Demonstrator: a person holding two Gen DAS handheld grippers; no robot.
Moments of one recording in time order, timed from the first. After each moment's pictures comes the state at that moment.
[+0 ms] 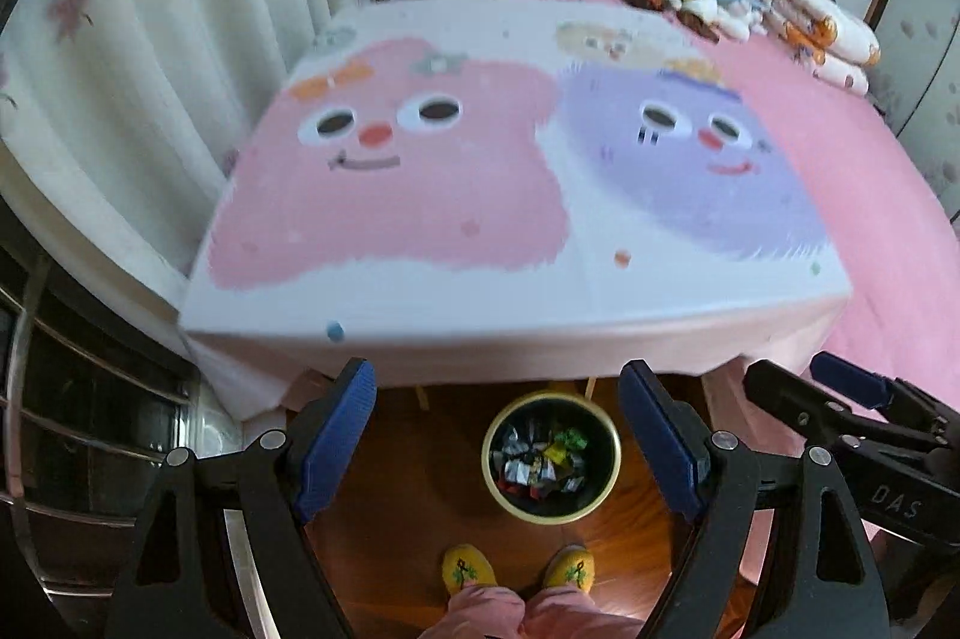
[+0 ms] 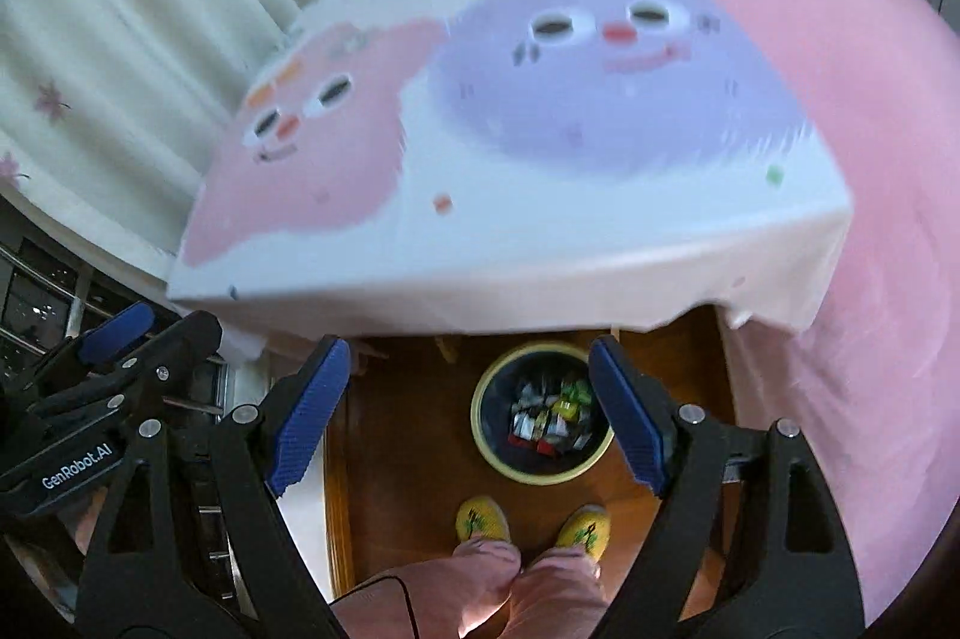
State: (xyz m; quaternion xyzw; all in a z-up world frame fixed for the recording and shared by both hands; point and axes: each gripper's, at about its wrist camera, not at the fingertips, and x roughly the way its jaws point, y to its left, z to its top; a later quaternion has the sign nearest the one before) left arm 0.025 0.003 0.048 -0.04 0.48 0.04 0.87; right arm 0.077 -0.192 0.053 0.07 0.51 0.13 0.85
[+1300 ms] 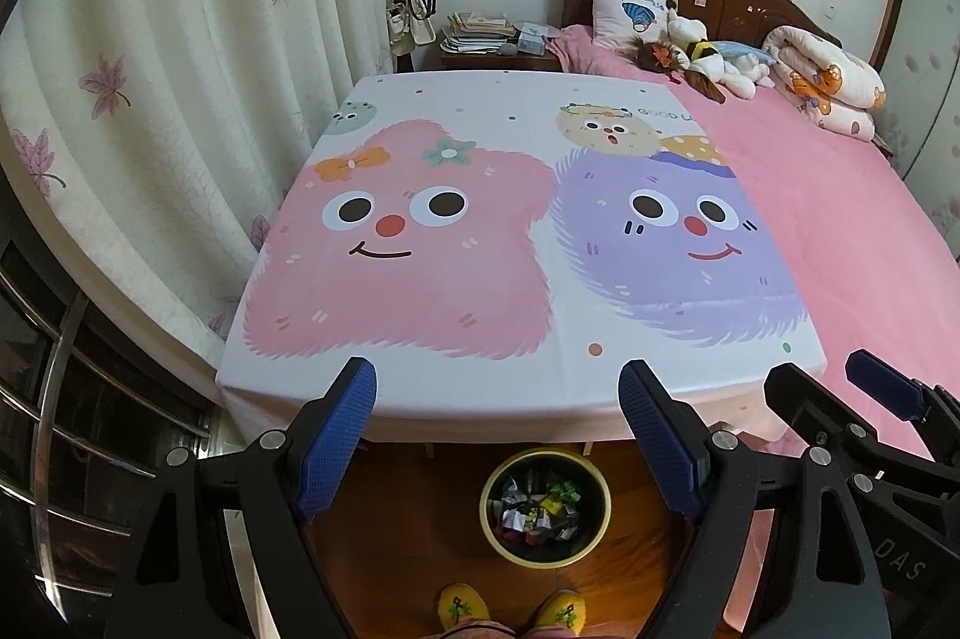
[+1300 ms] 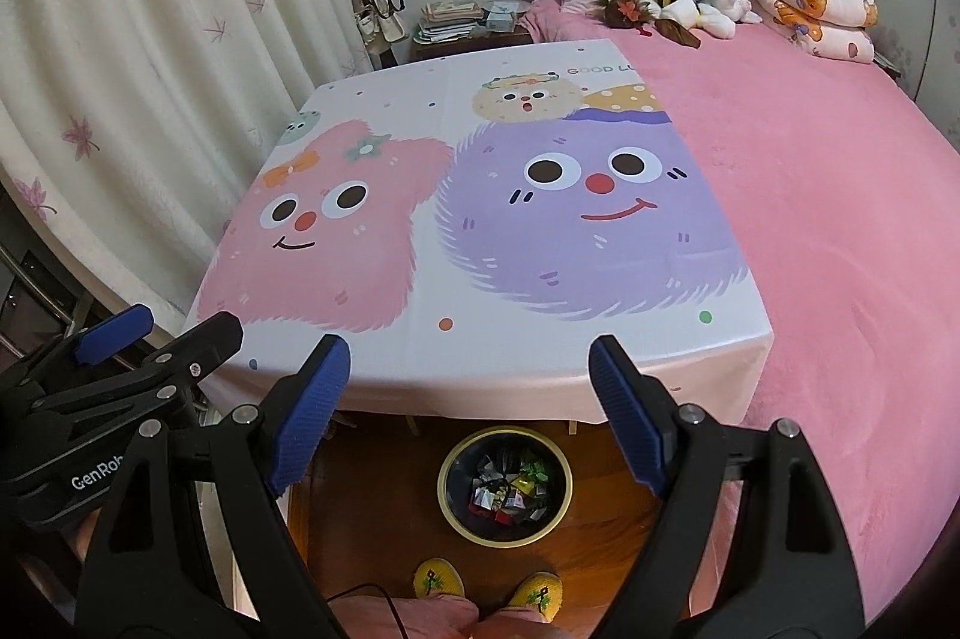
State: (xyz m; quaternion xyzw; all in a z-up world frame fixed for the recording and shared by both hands) left arm 0.027 -0.012 0.122 -0.04 0.43 0.06 0.90; right arm 0.066 -0.185 0.136 0.03 0.42 0.11 0.90
